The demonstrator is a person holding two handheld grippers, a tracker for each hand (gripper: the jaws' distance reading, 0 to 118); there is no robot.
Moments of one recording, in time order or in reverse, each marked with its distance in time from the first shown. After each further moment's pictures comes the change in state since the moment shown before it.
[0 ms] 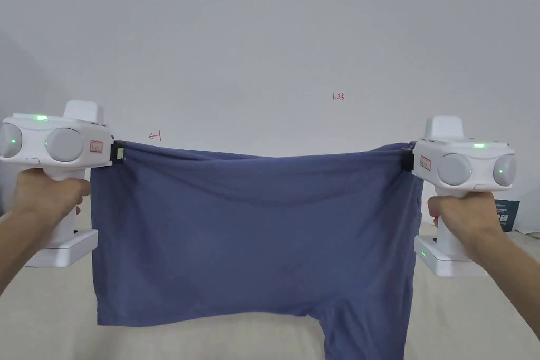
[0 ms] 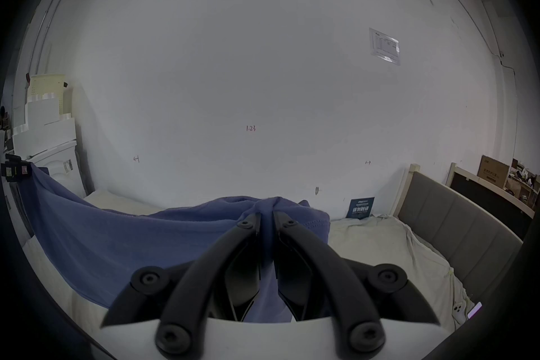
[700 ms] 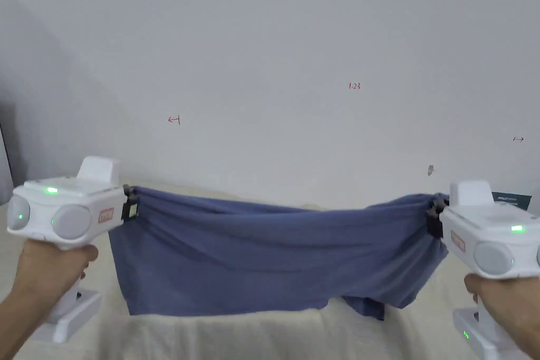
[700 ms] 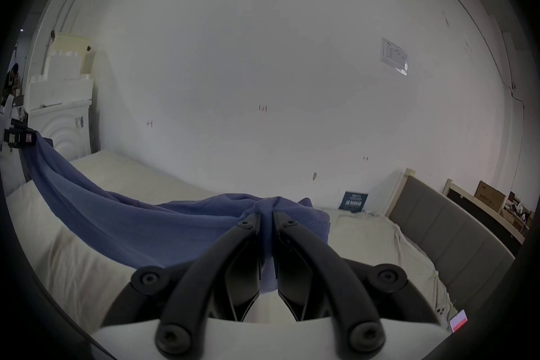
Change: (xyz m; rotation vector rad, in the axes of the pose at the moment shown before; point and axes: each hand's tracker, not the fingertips) left arm -0.005 -0.131 0.069 -0.024 -0.051 -0.058; right arm 0.012 -0.121 0.083 -0.038 0.031 0.145
